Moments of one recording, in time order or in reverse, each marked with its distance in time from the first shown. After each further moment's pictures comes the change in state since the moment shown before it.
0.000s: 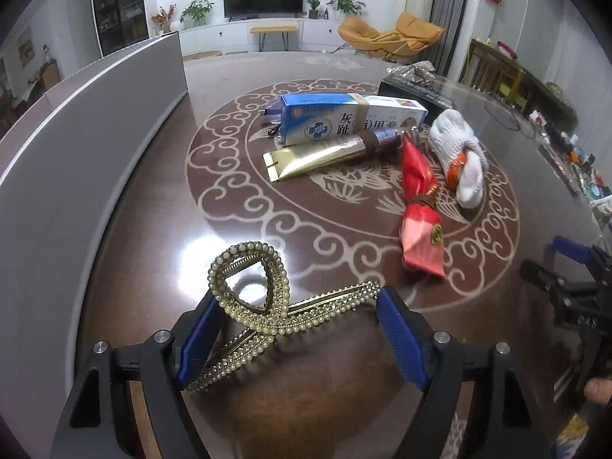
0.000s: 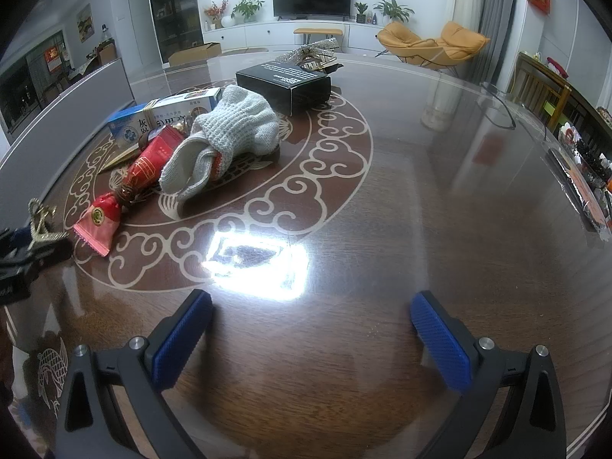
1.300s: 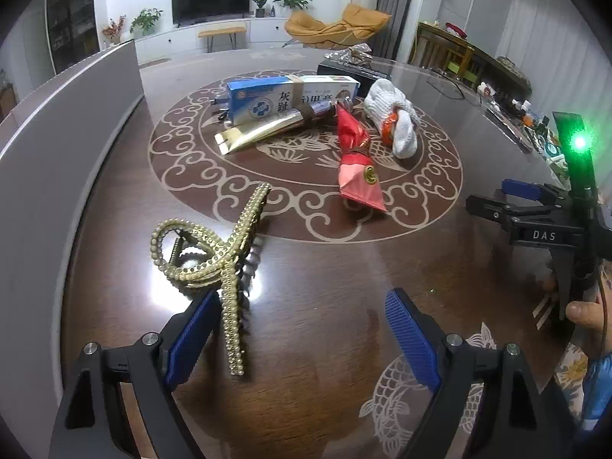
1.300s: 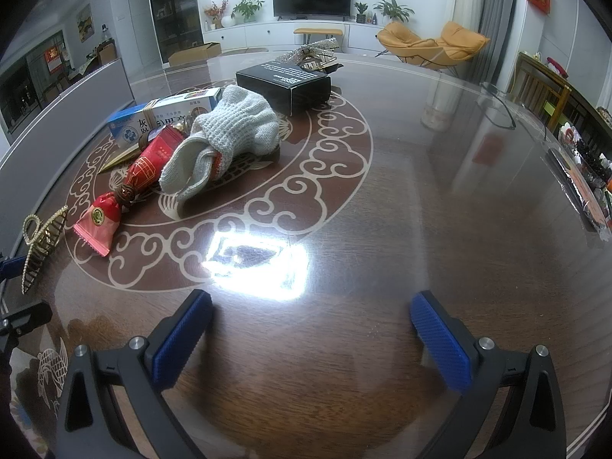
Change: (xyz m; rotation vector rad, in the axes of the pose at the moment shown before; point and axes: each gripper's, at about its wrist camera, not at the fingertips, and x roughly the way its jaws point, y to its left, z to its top) left arm -0.014 -0.006 -0.030 0.129 0.020 -0.133; right arm 0.001 0.001 0.000 0.001 0.000 -0.001
